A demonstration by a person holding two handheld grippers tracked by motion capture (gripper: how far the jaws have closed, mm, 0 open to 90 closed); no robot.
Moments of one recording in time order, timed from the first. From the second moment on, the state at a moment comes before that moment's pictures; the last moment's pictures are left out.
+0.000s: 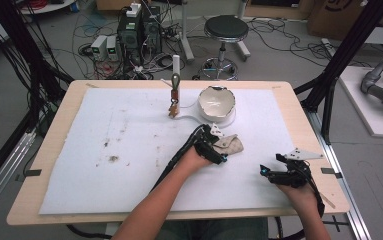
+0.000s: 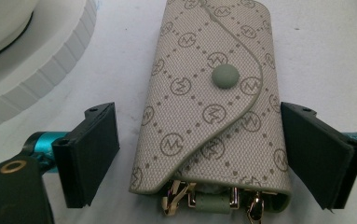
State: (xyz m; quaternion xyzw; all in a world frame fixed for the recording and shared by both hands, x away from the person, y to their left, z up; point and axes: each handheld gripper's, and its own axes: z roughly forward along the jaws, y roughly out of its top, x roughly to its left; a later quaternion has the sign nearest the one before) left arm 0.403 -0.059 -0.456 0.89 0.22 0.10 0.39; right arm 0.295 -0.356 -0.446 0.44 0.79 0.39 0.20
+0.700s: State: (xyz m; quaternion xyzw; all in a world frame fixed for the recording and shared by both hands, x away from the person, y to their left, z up) left arm 0.395 -0.049 -0.441 0.88 0.21 0.11 0.42; right arm 0.296 -0.356 -0.445 0.44 0.78 0.39 0.20
